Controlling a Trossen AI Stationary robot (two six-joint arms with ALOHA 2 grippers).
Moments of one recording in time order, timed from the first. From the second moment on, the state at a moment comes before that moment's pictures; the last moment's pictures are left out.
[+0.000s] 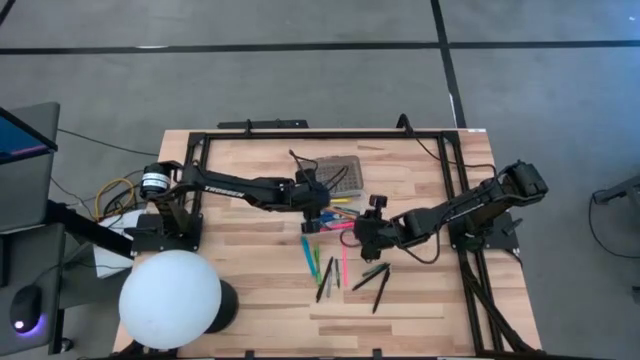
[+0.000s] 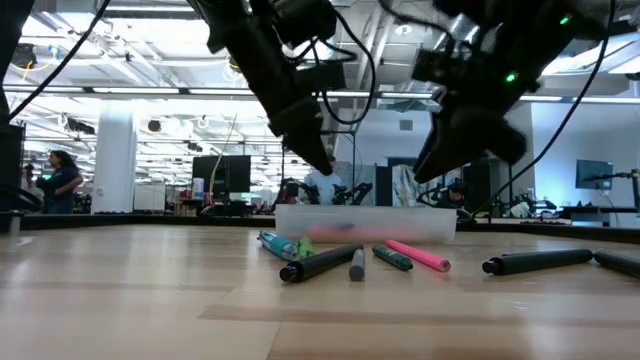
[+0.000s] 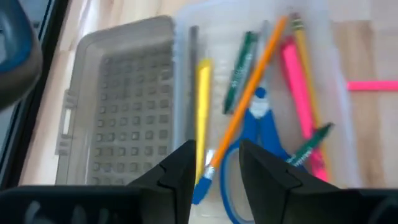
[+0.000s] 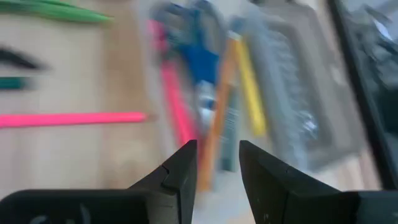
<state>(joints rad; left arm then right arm) 0.05 1.79 1.21 -0.32 -0.28 0.14 0.29 1.56 0.84 -0.34 0.59 0.06</state>
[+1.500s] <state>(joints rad) -0.30 0.89 0.20 0.62 -0.22 0.19 0.63 1.54 0.84 -0.16 0.34 0.17</state>
